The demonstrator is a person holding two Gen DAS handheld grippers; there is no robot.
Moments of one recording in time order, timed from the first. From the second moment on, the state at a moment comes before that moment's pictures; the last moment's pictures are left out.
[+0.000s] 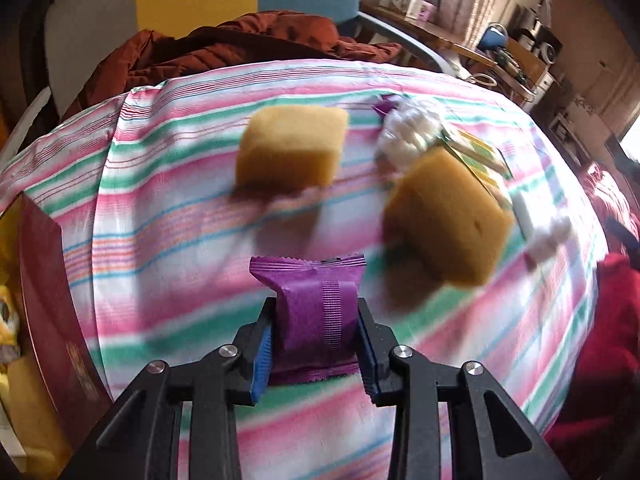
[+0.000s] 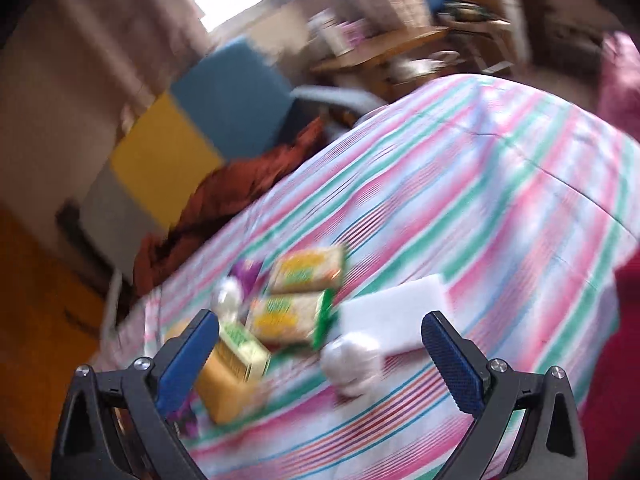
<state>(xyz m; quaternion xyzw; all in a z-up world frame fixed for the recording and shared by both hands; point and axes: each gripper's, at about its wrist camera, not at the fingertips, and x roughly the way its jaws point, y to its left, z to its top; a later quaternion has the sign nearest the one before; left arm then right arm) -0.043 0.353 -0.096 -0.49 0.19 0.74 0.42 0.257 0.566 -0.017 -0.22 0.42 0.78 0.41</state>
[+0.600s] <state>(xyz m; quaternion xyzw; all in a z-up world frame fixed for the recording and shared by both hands) -0.002 0.326 -0.103 -0.44 0.19 0.76 0.44 0.208 0.571 -0.070 -0.38 0.39 0.75 0.38</state>
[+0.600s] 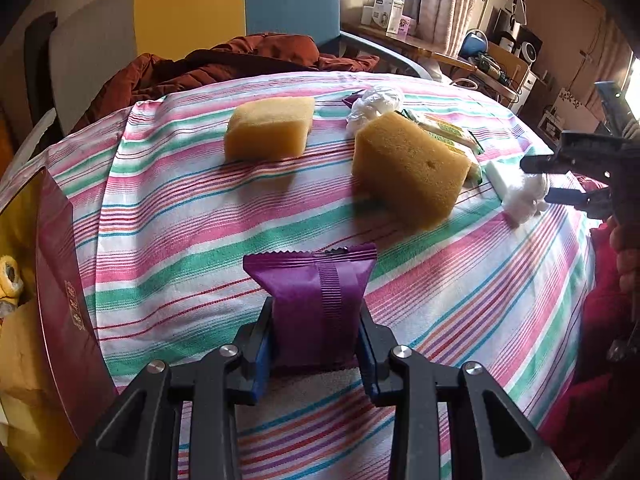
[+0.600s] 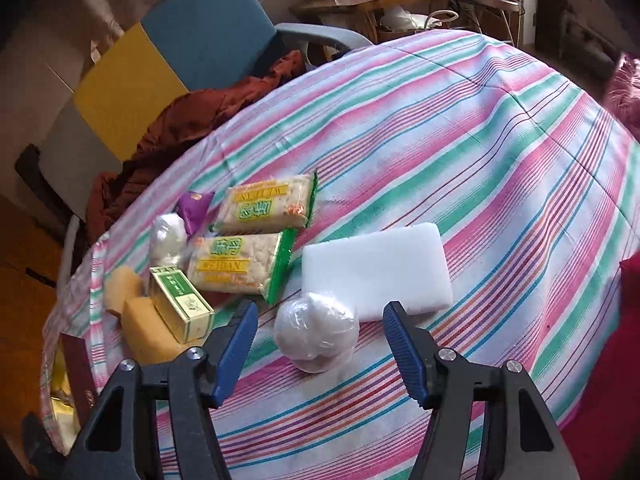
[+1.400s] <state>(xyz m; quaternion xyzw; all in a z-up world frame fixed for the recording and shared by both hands) 0.017 0.248 -0.023 -0.39 0.10 0.80 0.46 0.184 0.539 -0.032 -0.34 0.33 0.82 0.33</state>
